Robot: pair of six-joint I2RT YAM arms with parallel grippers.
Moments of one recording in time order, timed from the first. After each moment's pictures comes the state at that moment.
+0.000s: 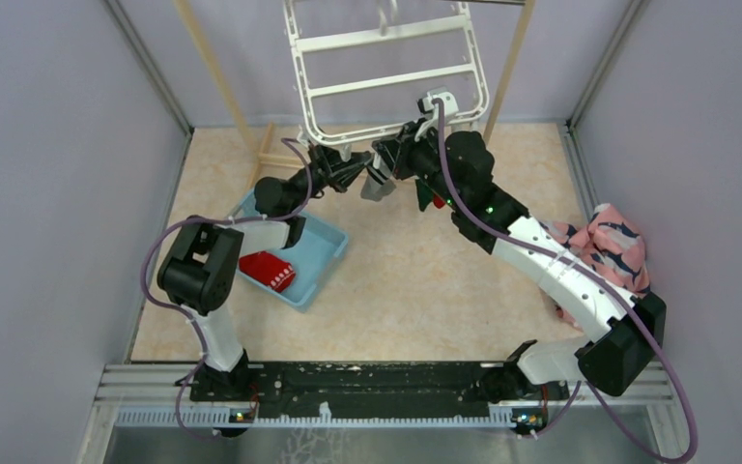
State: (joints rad) left arm -0.43 1.84 0.95 1.53 0.63 -2.09; right arm 0.70 1.30 1.28 0.04 0.03 0.26
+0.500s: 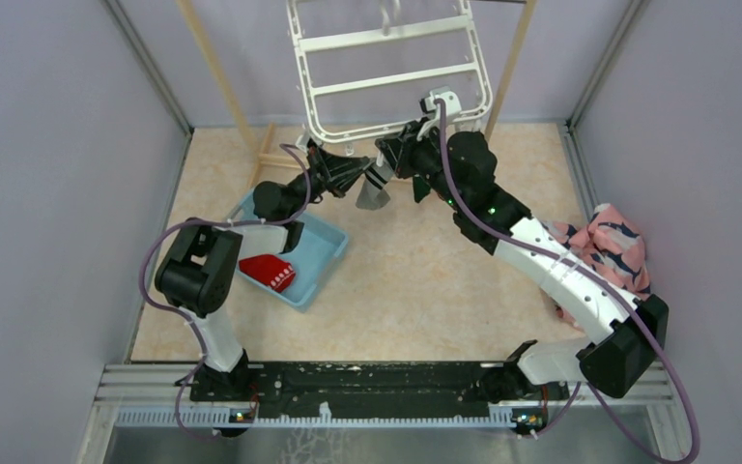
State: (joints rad) left arm -0.42 1.82 0.90 1.53 0.63 -2.09; right arm 0.70 1.29 1.28 0.03 0.06 0.24
